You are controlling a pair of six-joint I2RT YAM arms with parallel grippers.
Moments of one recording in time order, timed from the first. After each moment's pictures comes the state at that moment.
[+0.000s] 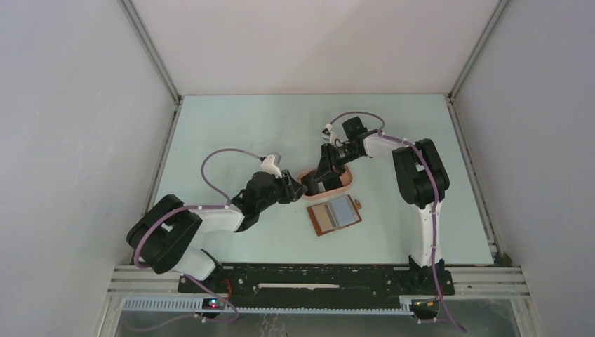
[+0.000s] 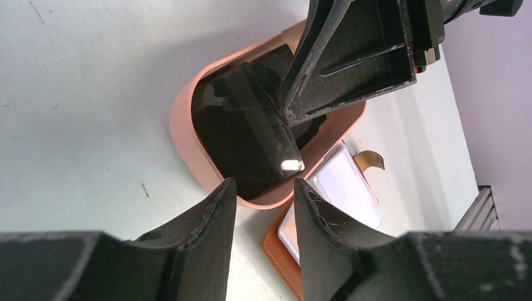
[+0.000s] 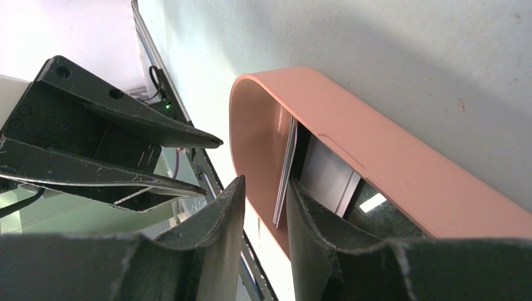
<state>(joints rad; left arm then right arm) -0.67 1.46 0.45 0.62 0.03 -0.72 0.37 2.13 1.43 -0.44 -0.99 0.28</state>
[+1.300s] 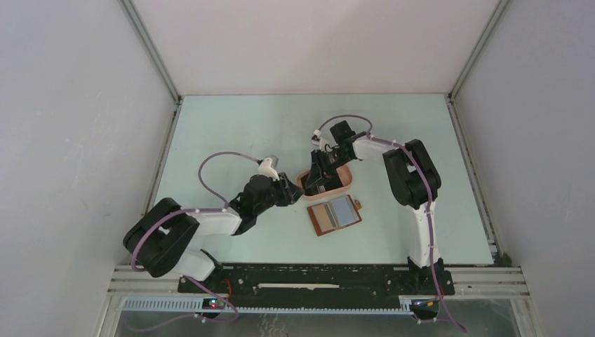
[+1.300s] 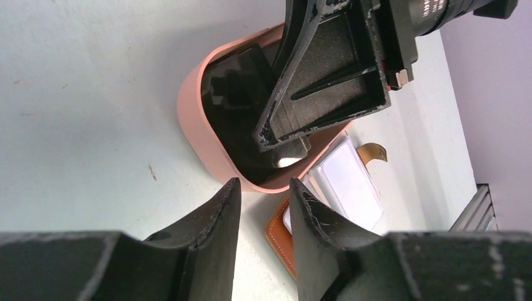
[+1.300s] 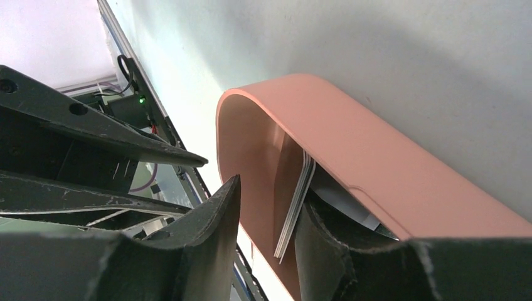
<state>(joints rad) -0.67 1.44 0.40 0.63 0.03 -0.73 0.46 2.17 1.46 -0.47 -0.91 0.26</state>
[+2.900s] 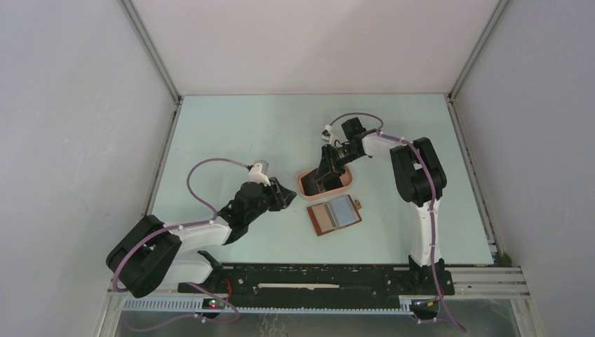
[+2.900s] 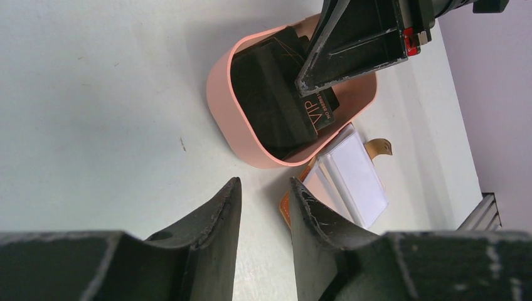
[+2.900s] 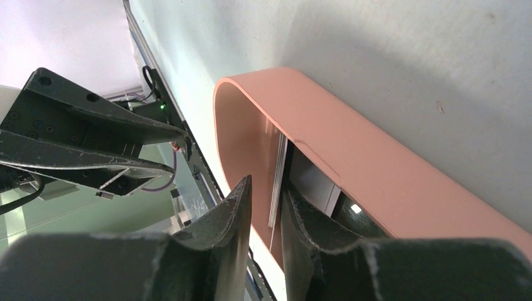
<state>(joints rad) -0.67 1.26 0.31 0.57 -0.03 -0.74 0.37 2.17 1.46 -0.47 -0.98 0.26</state>
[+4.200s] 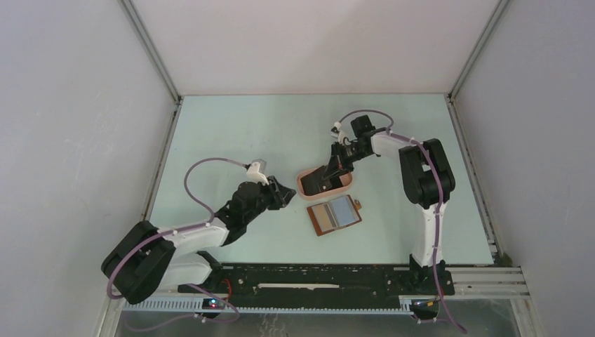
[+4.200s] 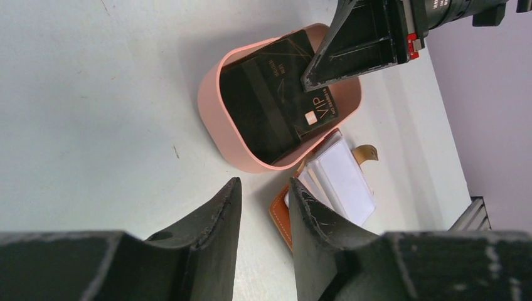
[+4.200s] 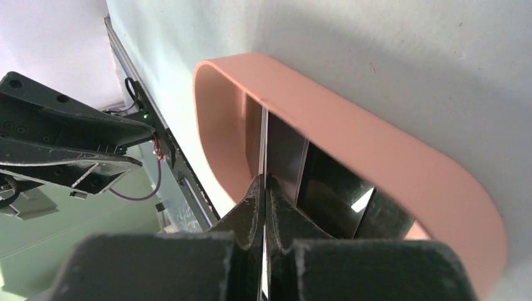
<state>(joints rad) -0.67 1.21 0.31 0.55 -0.04 -0.74 0.32 2.12 1.41 -0.49 -0.92 0.24</state>
